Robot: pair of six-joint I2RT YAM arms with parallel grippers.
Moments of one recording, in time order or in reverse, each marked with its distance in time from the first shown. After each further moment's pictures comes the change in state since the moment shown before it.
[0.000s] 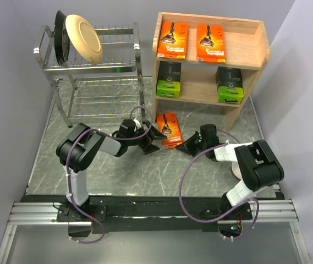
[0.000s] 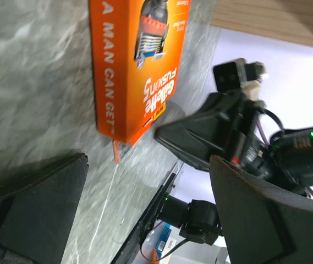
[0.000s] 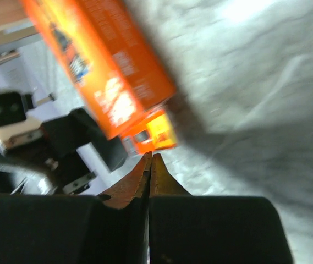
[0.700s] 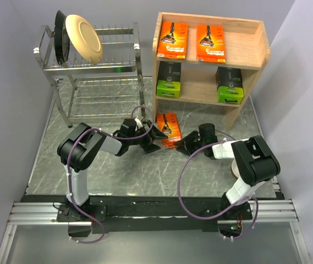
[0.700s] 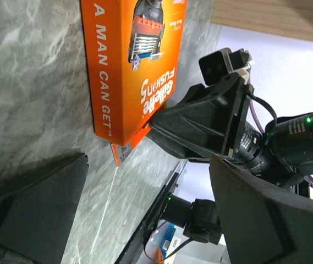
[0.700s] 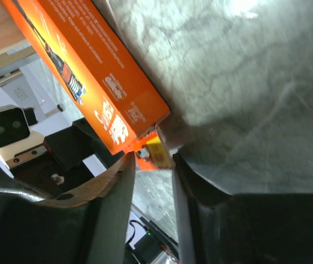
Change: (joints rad) left arm -0.006 0.013 0.020 -0.001 0.005 0.022; right arm 0.000 0.071 0.032 0.019 0.007 0.073
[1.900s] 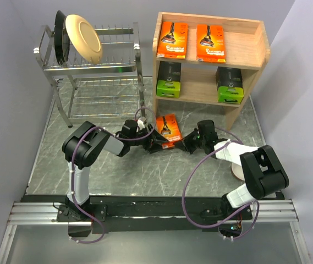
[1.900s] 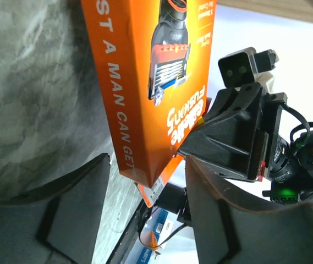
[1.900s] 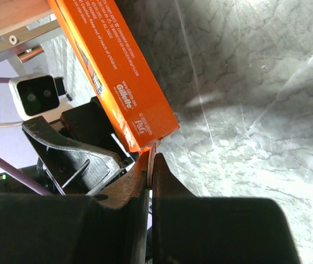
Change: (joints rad) left arm -0.006 0.063 0.016 0.084 0.087 -0.046; right arm 0.054 -0.158 0.052 -0.209 0.016 0.040
